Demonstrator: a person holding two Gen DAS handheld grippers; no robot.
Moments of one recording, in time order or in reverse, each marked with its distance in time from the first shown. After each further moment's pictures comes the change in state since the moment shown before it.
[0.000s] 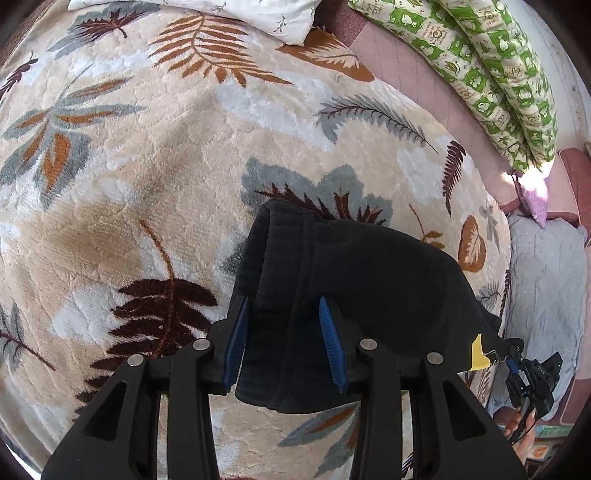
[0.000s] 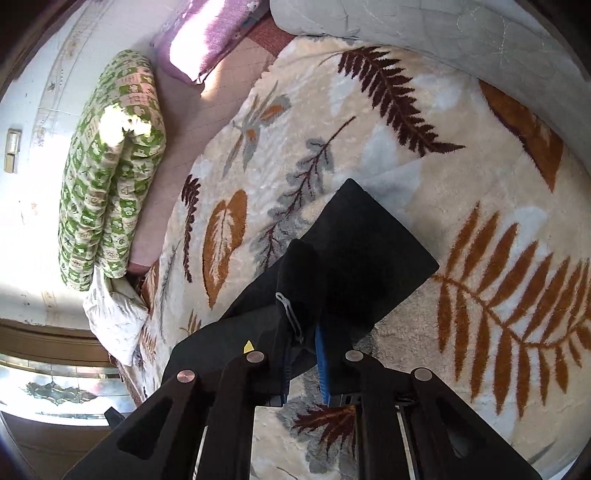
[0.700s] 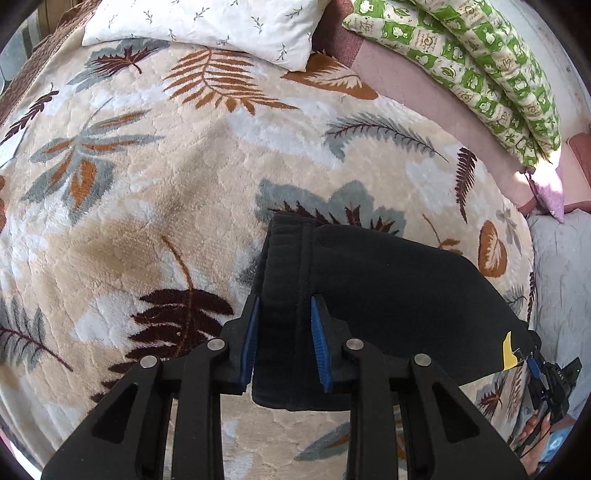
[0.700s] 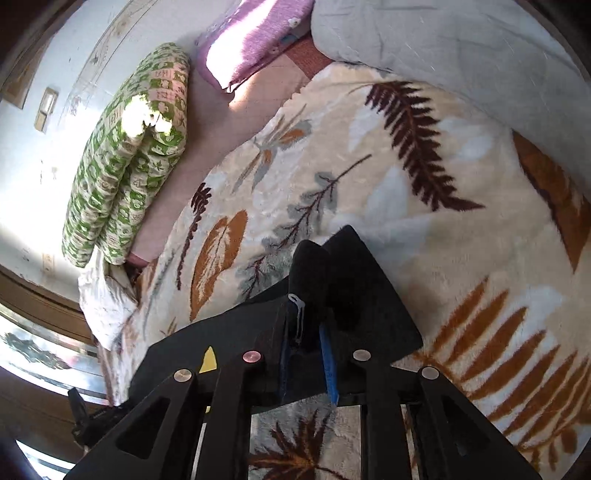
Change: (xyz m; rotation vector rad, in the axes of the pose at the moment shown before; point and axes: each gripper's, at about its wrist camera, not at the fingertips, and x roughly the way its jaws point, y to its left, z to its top) left arm -0.005 -0.008 -0.009 0.063 -0.125 0.118; right arm 0.014 -0.034 0.013 -0.132 -0.091 0.077
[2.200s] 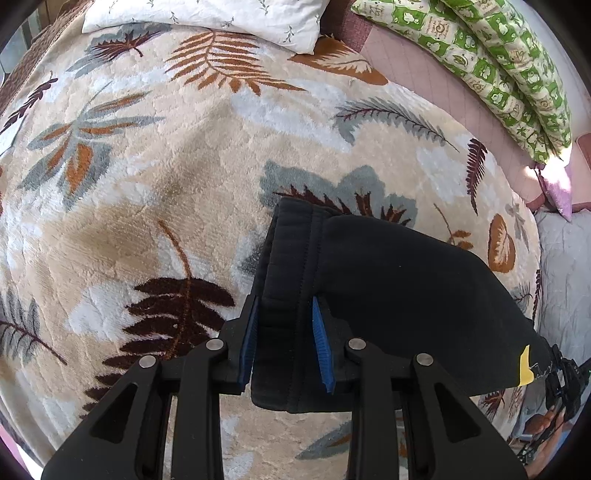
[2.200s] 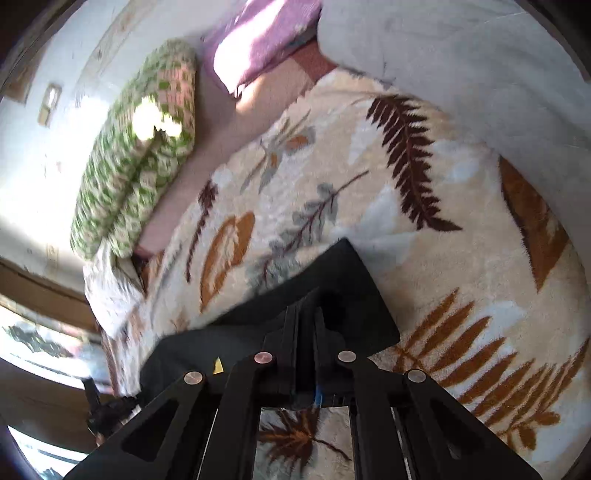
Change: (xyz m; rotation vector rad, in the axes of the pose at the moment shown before) left arm 0.011 0.001 -0.002 -0.016 0.051 0.020; right arm -0.042 0.010 0.022 0.011 -0.058 0.005
